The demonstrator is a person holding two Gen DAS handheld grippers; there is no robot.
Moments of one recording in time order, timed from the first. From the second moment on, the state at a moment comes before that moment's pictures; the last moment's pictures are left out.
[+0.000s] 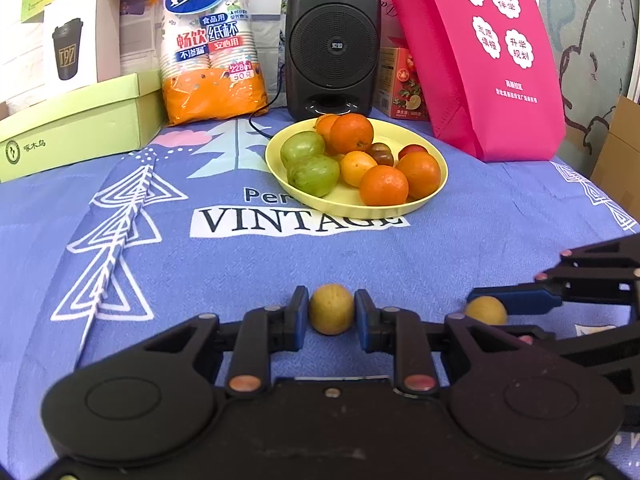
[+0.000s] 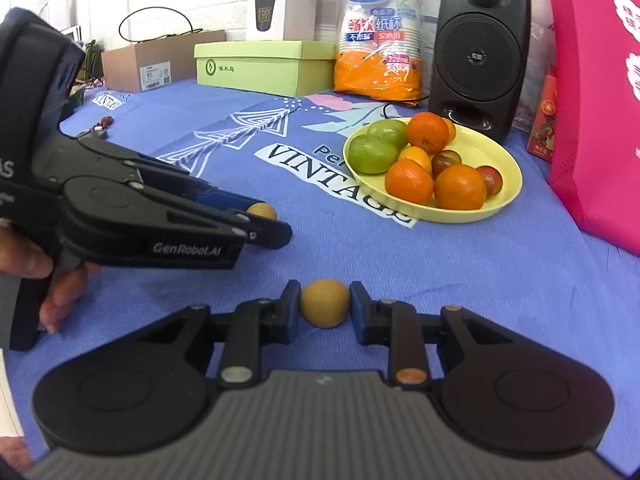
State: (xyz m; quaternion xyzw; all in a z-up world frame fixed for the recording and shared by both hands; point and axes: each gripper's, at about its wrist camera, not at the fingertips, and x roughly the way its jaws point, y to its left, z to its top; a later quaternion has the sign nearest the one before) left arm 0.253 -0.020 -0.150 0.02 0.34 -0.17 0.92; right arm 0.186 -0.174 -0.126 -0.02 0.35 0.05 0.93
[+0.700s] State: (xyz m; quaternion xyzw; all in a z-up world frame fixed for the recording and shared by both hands) left arm 0.201 -0.016 -0.122 0.02 0.35 -0.15 0.92; right arm 0.114 -0.201 -0.117 0.03 0.34 0.01 0.94
